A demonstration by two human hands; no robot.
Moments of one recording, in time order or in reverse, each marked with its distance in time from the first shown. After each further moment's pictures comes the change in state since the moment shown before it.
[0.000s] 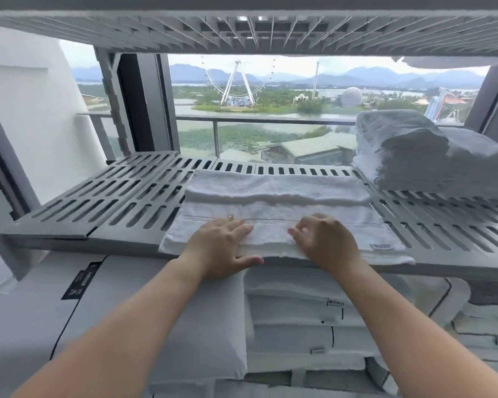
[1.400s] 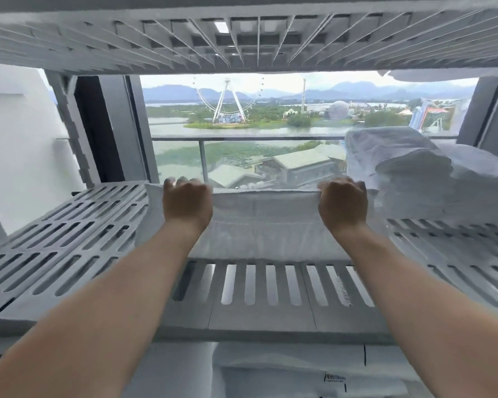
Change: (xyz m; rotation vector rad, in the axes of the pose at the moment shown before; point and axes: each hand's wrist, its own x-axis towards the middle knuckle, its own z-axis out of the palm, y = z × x) left_hand 0.170 -0.037 -0.060 0.383 0.460 -0.365; right_hand 0.168 0.093 -0.009 -0.484 0.275 0.168
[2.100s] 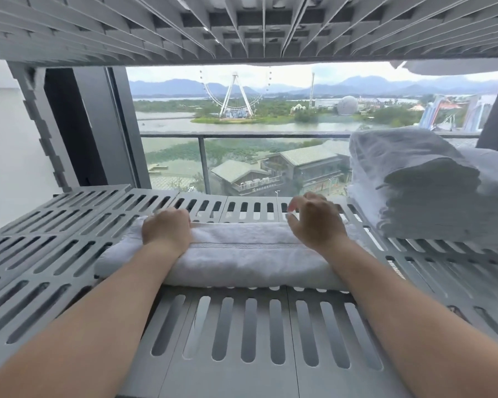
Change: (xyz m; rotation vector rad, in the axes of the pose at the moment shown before) left_hand 0.029 0.009 0.091 -0.183 -0.300 -0.220; right_hand 0.028 -0.004 0.069 0.427 -0.210 -0.164
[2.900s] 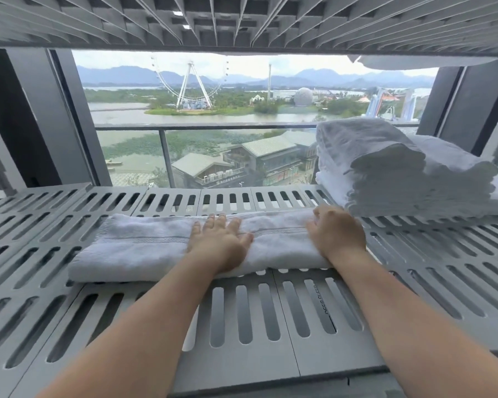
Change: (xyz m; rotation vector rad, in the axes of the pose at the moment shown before) left_hand -0.047 0.103 0.000 -0.181 -0.480 0.330; right_hand -0.066 0.027 -0.030 -0.188 -0.035 0.416
